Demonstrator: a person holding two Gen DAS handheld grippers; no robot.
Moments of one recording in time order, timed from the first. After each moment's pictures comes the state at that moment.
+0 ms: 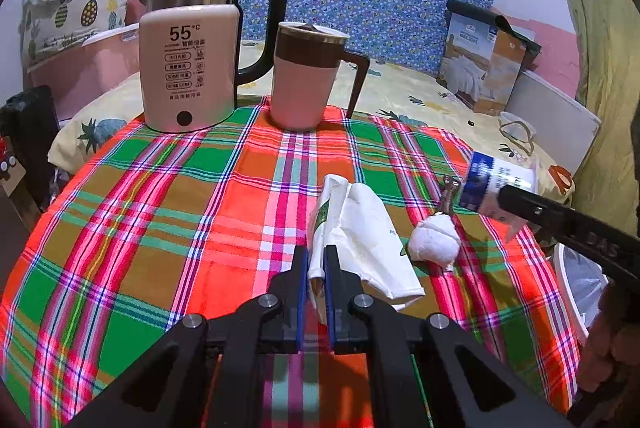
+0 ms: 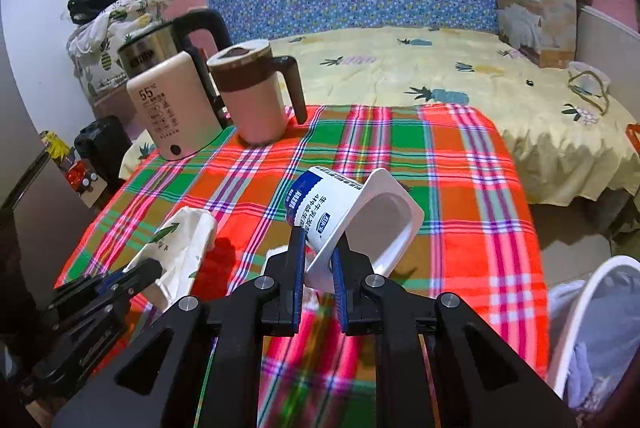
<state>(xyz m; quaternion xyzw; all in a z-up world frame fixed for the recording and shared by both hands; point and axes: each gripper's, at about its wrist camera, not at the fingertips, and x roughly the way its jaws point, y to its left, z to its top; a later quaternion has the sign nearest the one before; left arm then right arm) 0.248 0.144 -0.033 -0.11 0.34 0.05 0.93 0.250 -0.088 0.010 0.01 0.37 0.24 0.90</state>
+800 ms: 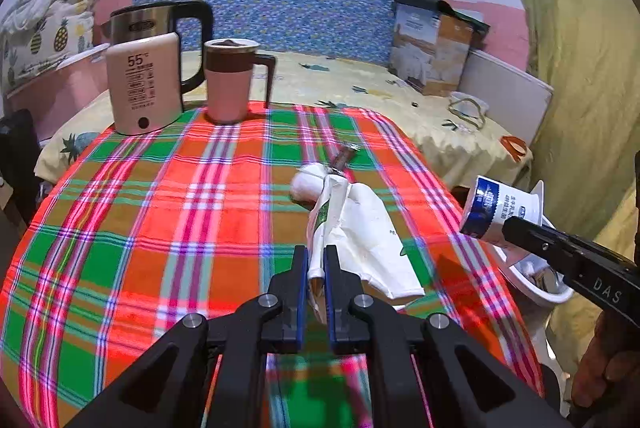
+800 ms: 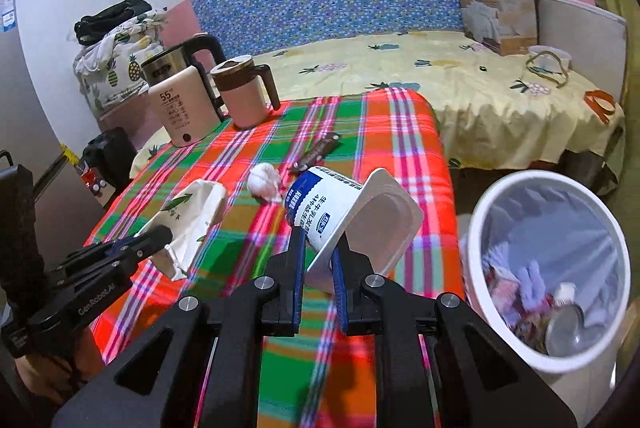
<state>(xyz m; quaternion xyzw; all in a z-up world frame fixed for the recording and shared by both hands) 0.164 0.053 -0.001 -0.08 0.34 -0.02 0.94 0.173 -0.157 0.016 0.04 0.36 0.21 0.91</state>
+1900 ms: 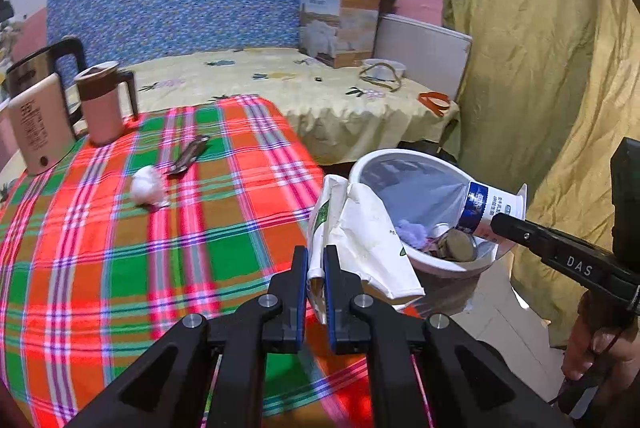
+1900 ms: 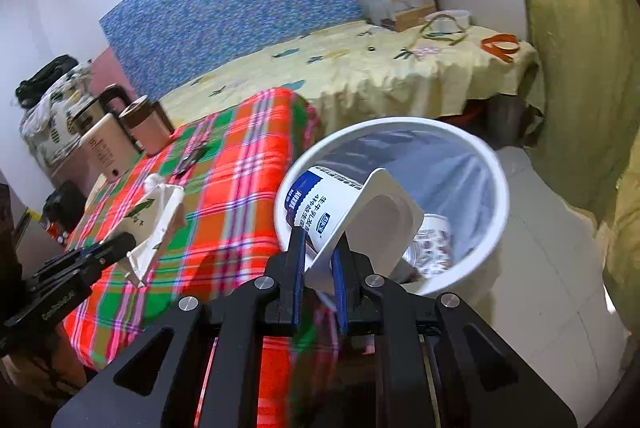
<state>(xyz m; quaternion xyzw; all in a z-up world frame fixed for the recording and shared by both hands) 0.162 -0.086 0.007 -0.02 0.35 -0.15 0.92 0.139 -0.290 -0.006 0.12 0.36 0.09 0.92</state>
